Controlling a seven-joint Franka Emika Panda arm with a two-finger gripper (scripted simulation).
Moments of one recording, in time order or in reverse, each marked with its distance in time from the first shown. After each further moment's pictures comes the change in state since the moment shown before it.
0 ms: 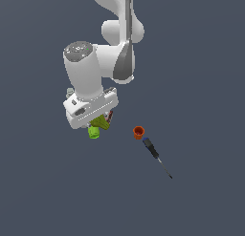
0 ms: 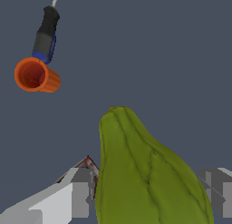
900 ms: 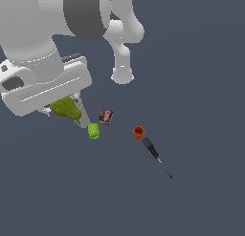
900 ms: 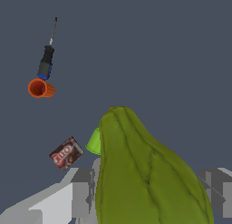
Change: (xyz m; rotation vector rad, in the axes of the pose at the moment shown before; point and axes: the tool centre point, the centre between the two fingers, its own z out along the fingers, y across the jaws) arm -0.003 0.089 -0.147 0.000 -0.001 0.000
